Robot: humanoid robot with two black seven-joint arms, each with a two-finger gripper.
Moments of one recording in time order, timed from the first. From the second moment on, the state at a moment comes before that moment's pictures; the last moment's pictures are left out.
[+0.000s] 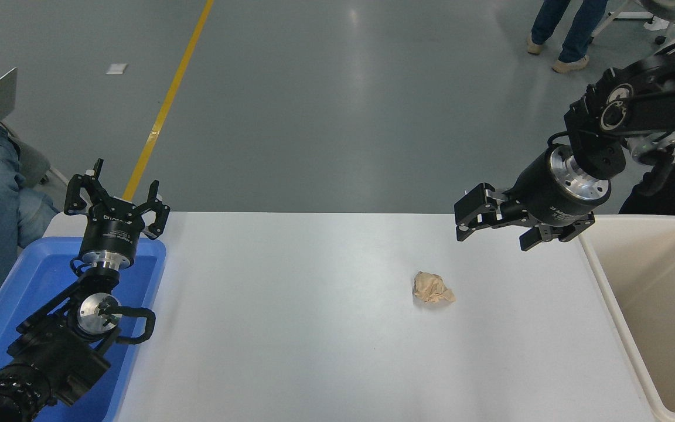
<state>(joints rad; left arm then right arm) -0.61 0.21 -0.90 -0.40 -0.07 -0.57 -0.54 2.18 -0.36 -1.16 1.49 -0.02 0.57 -0.10</state>
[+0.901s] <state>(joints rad) -0.61 0.21 -0.90 -0.40 -0.07 -0.57 -0.54 2.15 -0.34 -1.15 1.46 0.00 0.57 -0.10</state>
